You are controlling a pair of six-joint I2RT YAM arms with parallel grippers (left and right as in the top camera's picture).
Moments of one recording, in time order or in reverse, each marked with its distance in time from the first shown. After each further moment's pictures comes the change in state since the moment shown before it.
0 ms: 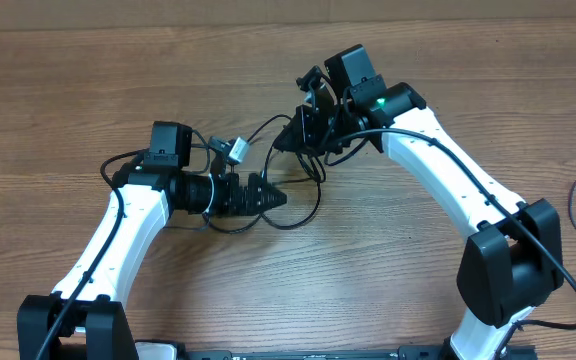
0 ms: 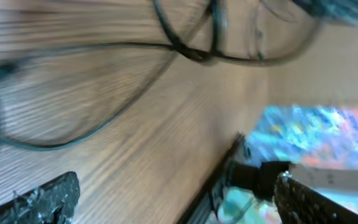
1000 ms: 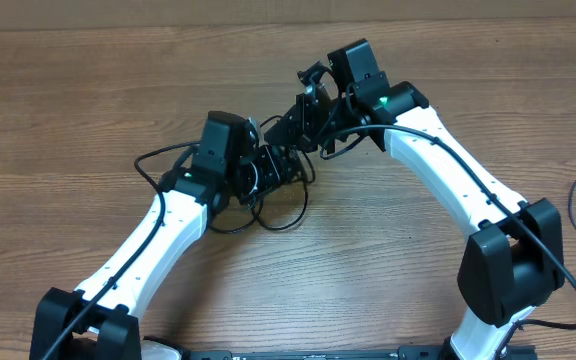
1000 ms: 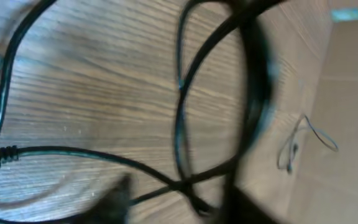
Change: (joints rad) left arm -0.254 0.000 0.001 0.386 -0.522 -0.753; right arm -0.008 0.000 0.000 0.090 -0.161 0.235
